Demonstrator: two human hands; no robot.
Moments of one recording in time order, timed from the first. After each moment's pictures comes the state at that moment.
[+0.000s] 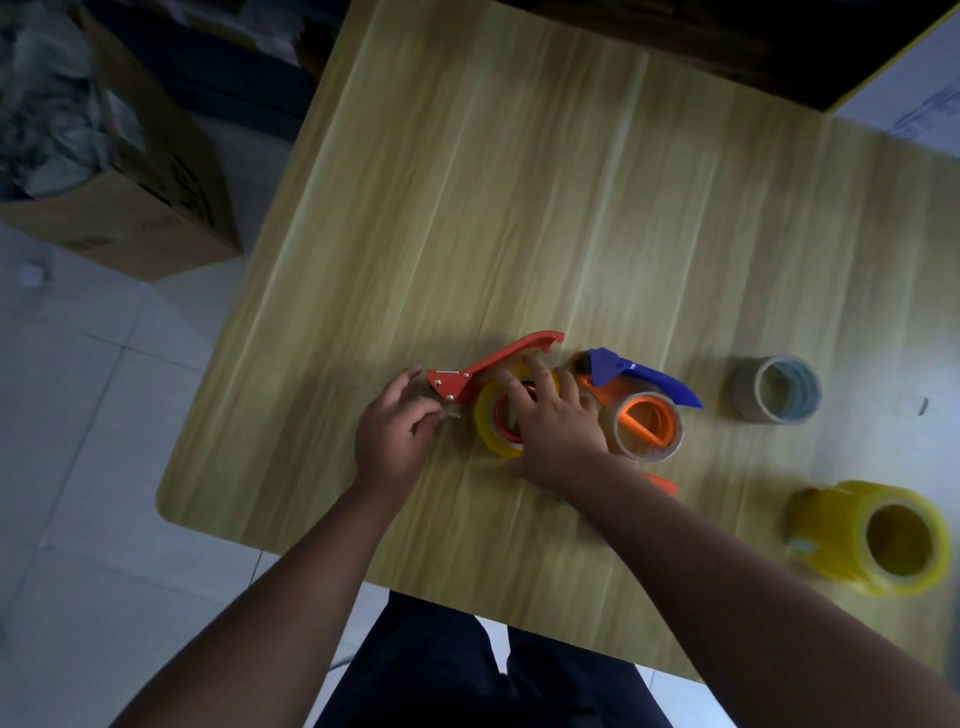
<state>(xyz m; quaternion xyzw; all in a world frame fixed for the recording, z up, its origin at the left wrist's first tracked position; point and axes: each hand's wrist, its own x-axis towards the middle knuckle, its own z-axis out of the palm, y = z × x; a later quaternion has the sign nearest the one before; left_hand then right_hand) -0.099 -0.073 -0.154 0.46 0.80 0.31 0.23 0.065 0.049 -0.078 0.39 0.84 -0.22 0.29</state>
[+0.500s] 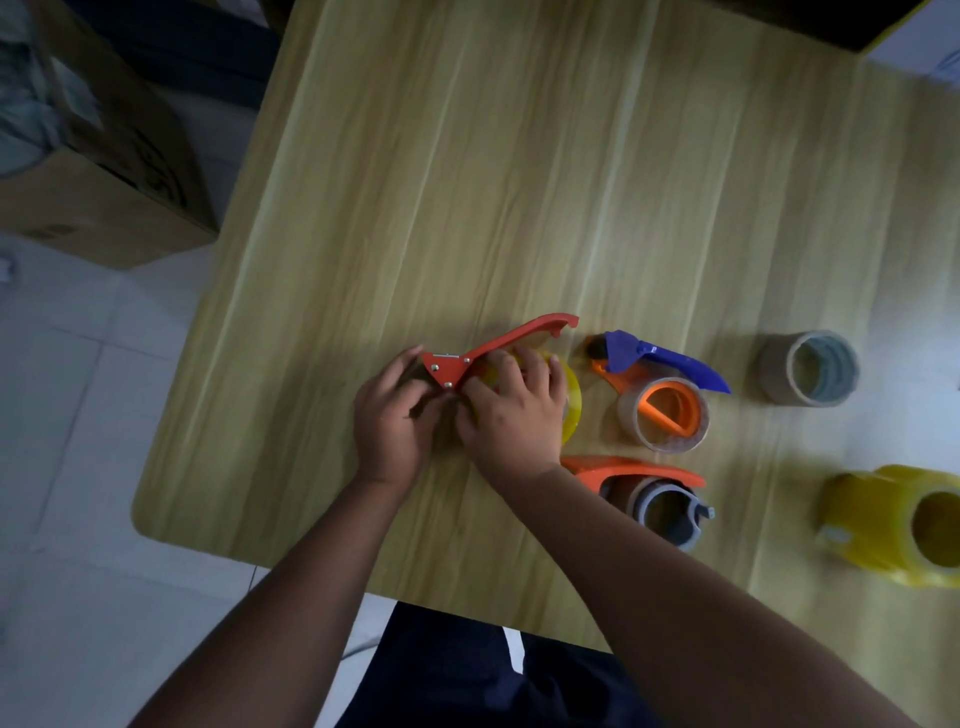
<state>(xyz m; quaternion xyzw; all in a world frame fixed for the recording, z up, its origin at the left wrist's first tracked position) -0.108 -0.059 -0.185 0.48 0.79 0.33 0.18 0.023 0.010 -0.130 0.48 0.86 -0.16 -0.02</state>
